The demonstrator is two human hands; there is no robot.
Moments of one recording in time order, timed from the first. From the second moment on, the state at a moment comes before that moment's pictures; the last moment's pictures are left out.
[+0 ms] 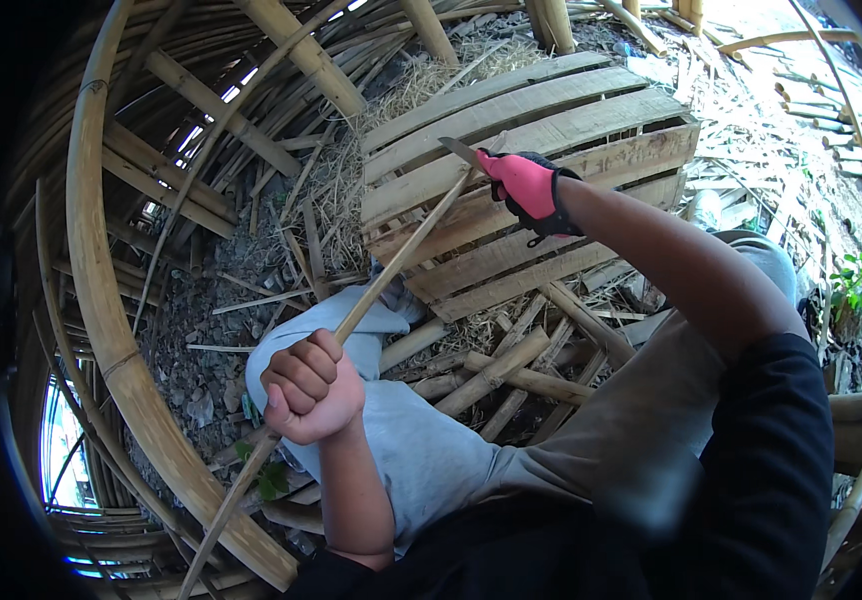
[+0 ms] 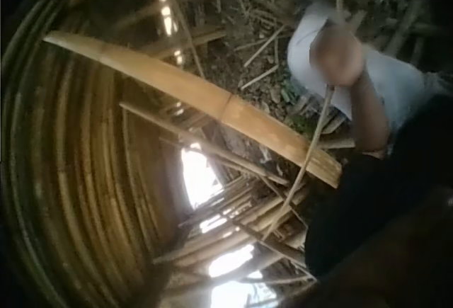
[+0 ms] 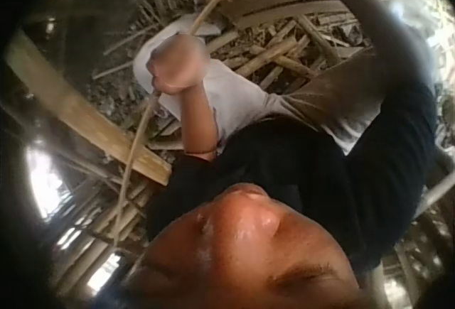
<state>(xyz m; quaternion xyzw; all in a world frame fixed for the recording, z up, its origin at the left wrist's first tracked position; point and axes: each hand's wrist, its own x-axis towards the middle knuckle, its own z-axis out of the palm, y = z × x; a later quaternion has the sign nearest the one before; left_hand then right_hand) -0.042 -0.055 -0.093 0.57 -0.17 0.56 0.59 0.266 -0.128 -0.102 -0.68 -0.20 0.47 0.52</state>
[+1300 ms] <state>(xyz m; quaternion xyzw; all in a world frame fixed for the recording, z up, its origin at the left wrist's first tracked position) -0.053 -0.048 -0.094 0.55 -0.15 0.55 0.61 0.229 -0.126 -0.094 -0.72 -0.23 0.42 0.51</state>
